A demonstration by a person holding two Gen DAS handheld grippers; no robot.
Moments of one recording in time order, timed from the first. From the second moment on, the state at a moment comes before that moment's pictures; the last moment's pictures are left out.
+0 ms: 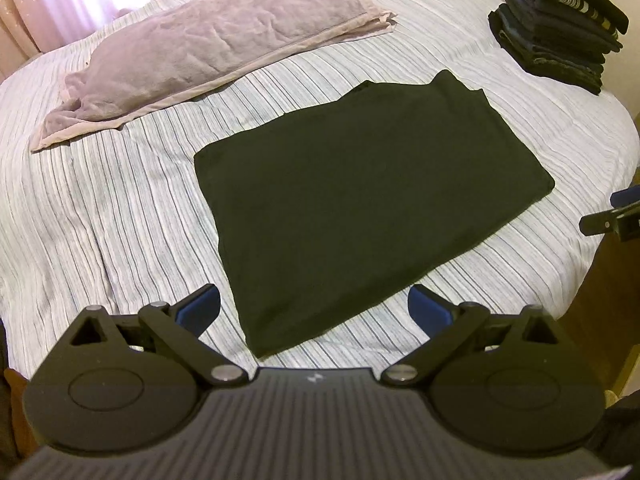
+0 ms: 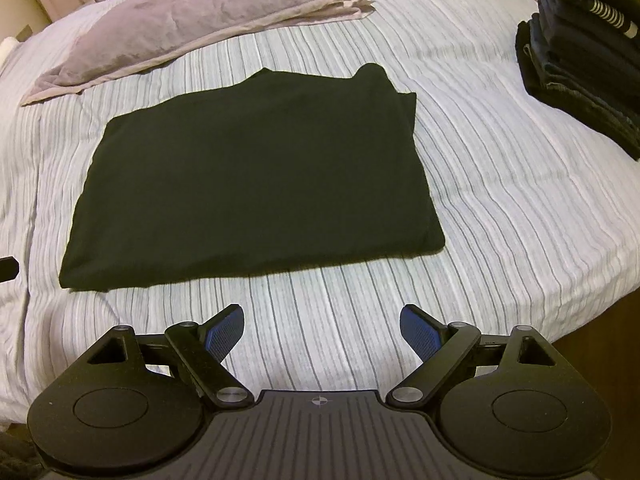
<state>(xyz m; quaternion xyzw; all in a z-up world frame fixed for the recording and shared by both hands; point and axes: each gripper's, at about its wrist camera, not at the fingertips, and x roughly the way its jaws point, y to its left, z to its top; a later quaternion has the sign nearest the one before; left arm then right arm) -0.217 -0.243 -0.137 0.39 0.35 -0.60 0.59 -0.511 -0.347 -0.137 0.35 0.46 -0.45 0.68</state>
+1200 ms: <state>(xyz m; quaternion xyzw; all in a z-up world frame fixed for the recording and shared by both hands) -0.047 -0.231 -0.248 0.51 0.17 -0.69 0.48 -0.223 -0.243 -0.283 -0.10 0.53 -0.12 0.83</state>
